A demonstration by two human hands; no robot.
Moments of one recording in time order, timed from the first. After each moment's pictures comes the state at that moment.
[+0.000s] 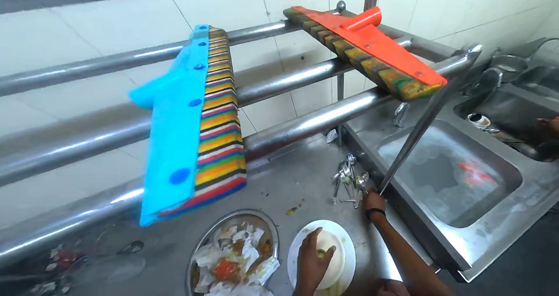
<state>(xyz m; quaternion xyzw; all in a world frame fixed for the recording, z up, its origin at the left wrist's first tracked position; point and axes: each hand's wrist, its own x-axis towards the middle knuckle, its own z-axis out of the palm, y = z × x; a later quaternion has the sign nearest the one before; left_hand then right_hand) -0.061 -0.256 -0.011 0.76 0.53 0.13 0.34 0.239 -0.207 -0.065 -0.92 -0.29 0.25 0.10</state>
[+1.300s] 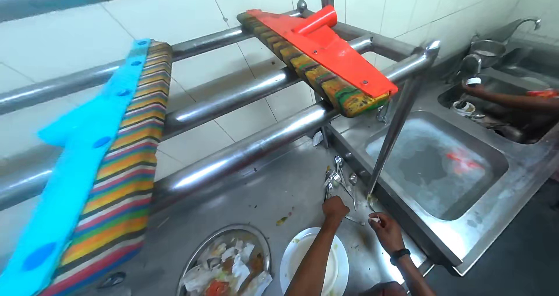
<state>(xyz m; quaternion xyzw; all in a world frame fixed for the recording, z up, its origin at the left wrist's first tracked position) 0.150 -0.149 -0.033 0.78 0.54 -0.22 0.23 0.238 -0.340 -0.030 -0.80 -0.27 0.33 0.42</state>
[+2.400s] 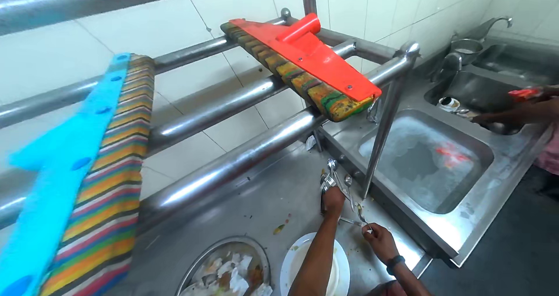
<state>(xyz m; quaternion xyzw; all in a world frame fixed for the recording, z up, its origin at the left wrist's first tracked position) 0.181 -0.127 -0.056 0.80 0.54 -0.07 0.24 0.215 -0.353 -0.048 -0.80 -0.28 0.38 0.37</state>
